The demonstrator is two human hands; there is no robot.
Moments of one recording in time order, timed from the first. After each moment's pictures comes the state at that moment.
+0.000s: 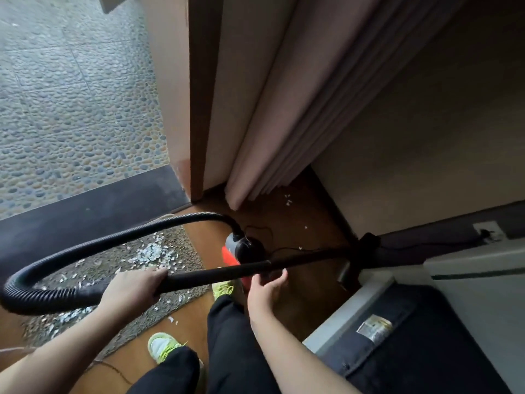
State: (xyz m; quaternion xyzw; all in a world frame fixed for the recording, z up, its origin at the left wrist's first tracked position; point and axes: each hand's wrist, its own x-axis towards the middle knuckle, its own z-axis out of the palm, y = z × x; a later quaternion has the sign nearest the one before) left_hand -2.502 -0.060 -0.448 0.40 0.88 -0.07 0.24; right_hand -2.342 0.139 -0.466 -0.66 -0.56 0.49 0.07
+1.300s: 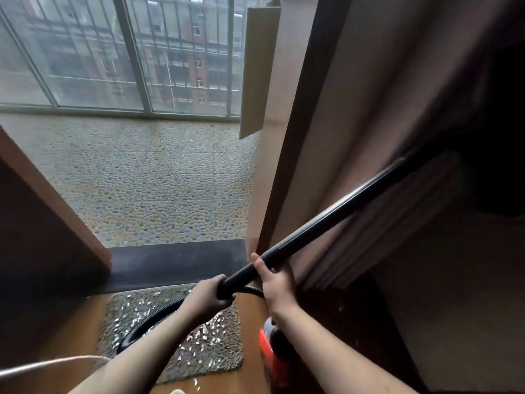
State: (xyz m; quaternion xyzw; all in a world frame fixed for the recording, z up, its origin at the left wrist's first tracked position) left_hand -2.459 -0.023 -0.303 0.12 0.91 0.33 0.21; right_hand -2.429 0.145 -0.250 -0.25 -0.64 0.72 0.06
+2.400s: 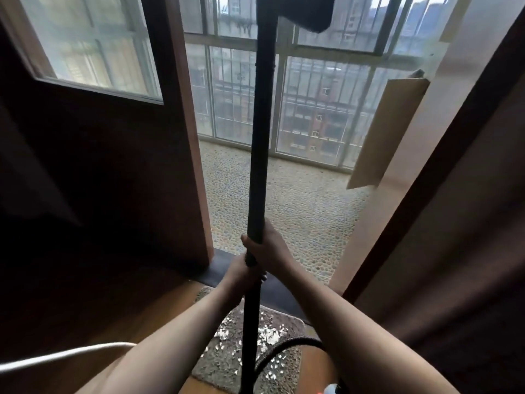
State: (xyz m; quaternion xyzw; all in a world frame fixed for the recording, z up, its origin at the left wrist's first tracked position) left_hand -2.419 -0.124 -0.191 -0.16 0.72 0.67 0.00; right_hand -2.472 -0.042 -0.140 0.19 -0.85 0.48 -0.08
